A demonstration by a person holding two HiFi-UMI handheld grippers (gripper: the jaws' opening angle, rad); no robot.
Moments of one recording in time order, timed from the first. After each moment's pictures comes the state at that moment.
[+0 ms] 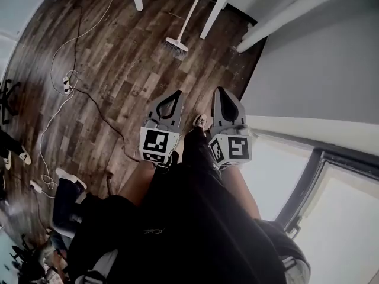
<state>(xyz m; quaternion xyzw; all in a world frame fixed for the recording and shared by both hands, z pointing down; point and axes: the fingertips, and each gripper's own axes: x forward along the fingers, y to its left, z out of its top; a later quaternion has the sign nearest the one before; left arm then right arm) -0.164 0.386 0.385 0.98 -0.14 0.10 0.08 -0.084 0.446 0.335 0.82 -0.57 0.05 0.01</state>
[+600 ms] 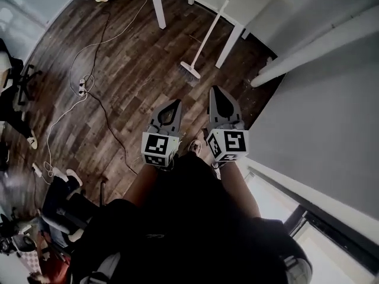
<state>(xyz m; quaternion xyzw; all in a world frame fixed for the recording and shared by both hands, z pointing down) -0.033 0.331 0.395 0.96 -0.25 0.13 0.08 0.067 0.353 0.339 0.75 -0.66 0.07 -0.04</state>
